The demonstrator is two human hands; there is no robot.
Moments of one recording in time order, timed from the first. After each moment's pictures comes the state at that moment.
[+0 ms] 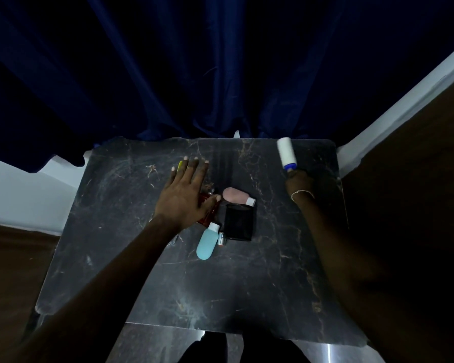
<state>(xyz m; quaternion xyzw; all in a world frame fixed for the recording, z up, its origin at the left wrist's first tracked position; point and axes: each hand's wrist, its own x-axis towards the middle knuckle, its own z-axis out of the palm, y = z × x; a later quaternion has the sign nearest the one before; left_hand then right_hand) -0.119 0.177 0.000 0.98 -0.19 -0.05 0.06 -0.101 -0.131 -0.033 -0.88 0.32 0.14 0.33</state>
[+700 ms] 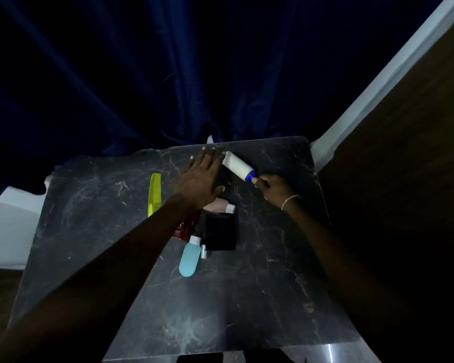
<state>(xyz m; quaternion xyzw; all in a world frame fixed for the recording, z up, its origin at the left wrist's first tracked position) -0.045 0.084 -0.032 0.94 -0.31 -0.11 0.06 -0.113 -0.149 -0.054 -0.89 0.16 0.16 0.40</state>
